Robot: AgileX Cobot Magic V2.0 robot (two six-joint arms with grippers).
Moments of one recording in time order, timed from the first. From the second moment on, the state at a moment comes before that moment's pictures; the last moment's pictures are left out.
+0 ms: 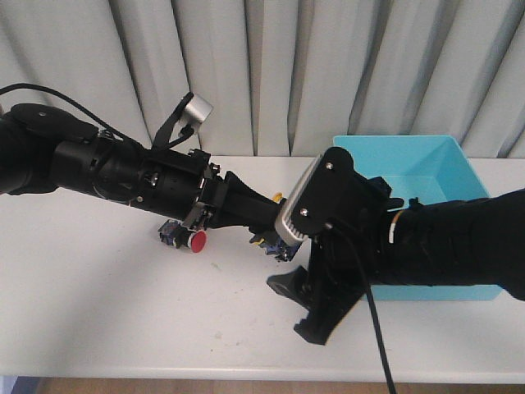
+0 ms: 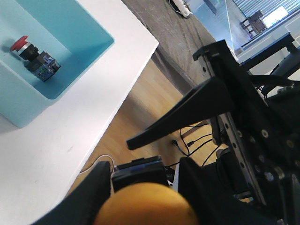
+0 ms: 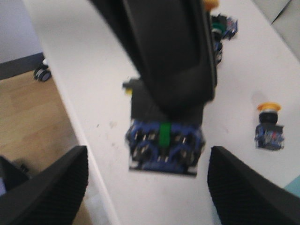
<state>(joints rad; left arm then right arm) -0.32 1.73 -1.26 -1.33 1.14 0.96 0.62 1.29 -0.94 0.32 0.49 -0.72</state>
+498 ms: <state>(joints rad) -0.32 1.73 -1.26 -1.33 1.14 0.96 0.62 1.30 -0.94 0.49 0.44 -0.94</state>
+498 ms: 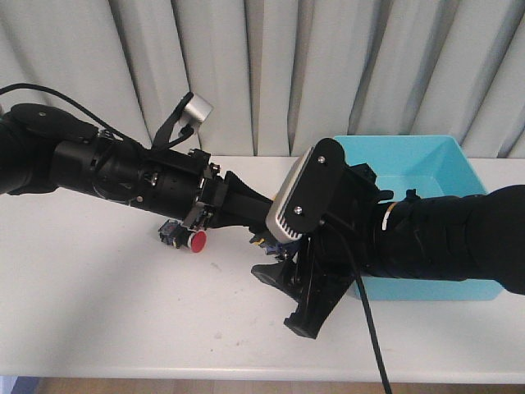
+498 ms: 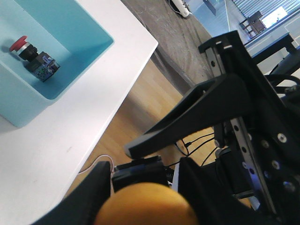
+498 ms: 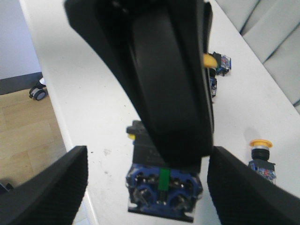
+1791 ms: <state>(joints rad) -0.32 1.73 -1.26 -1.34 1.17 0.96 0.62 1.30 -0.94 0.49 0.46 -0.94</state>
